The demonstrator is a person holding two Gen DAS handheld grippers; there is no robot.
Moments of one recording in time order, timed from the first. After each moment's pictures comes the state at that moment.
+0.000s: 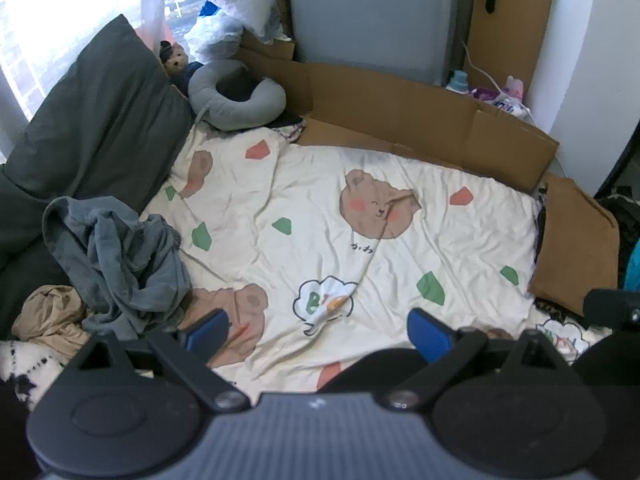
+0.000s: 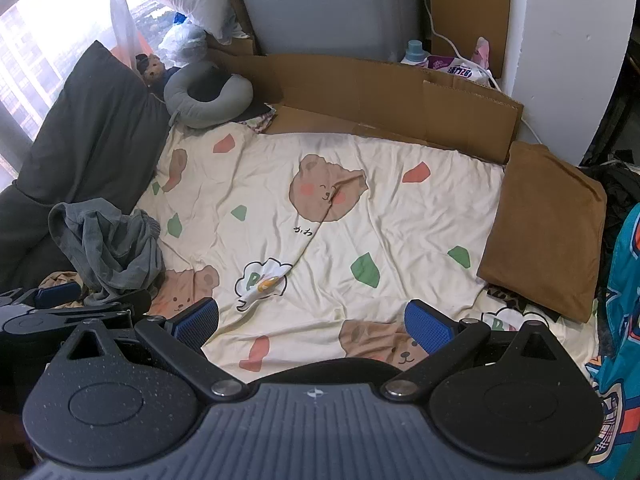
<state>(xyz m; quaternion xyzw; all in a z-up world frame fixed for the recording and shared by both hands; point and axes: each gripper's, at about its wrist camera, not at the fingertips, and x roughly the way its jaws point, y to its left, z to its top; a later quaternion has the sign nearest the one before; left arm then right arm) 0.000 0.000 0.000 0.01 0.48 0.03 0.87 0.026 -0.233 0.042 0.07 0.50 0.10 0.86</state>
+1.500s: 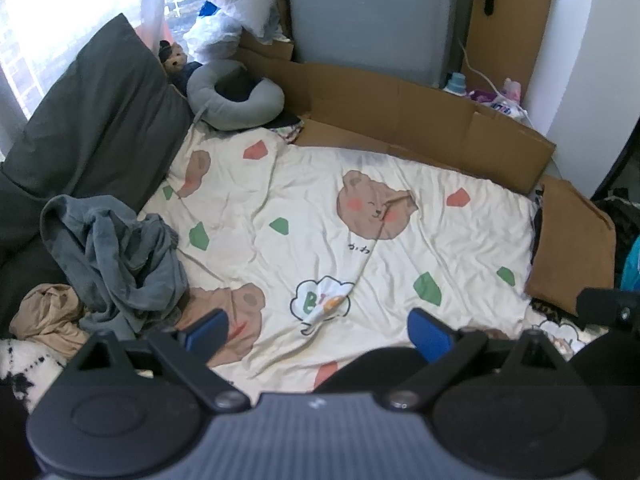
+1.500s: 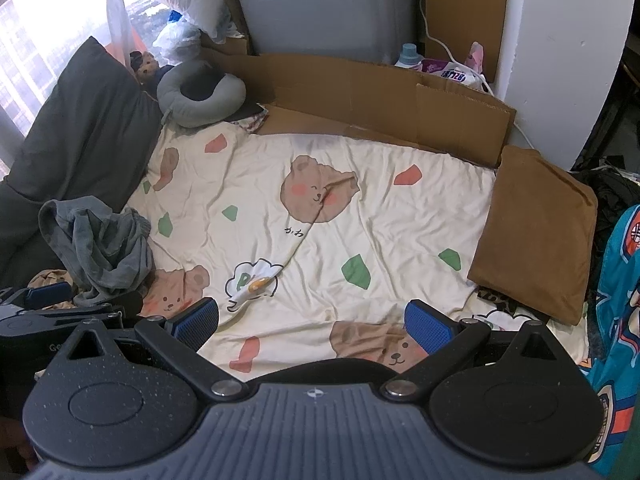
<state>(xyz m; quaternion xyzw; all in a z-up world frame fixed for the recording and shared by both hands) -0.003 -0.001 0.002 0.01 0.48 0.04 0.88 0.021 -0.227 0.041 0.05 0.49 0.09 0.87</state>
